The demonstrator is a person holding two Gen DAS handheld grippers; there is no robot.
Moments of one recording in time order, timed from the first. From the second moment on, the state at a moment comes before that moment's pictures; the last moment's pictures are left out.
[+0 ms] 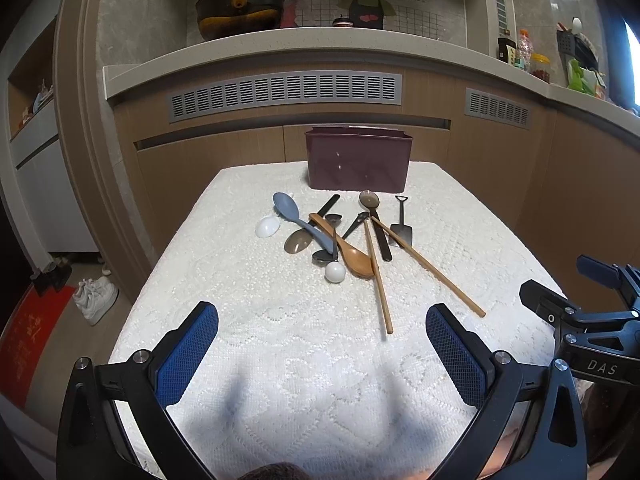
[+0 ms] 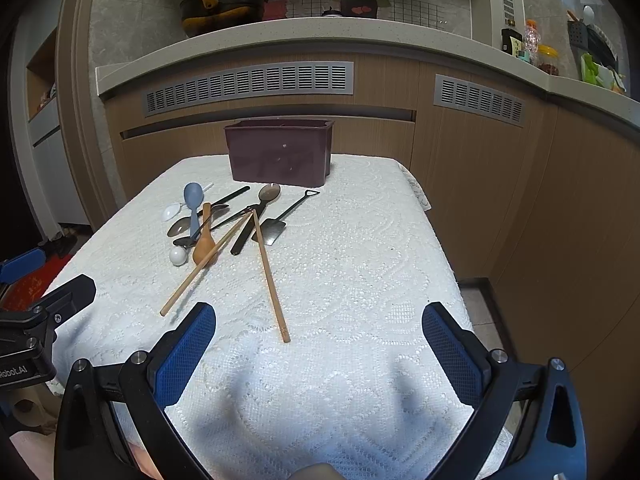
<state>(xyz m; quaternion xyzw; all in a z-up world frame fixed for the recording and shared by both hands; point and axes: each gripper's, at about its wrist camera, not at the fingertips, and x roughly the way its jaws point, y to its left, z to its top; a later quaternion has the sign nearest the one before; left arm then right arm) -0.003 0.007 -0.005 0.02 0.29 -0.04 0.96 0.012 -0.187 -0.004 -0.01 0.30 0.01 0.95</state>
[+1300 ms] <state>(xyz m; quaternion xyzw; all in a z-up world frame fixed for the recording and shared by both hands) 0.001 0.017 -0.001 0.01 0.29 -0.03 0.96 0.006 -0.189 0.004 -0.01 0.29 0.01 0.96</state>
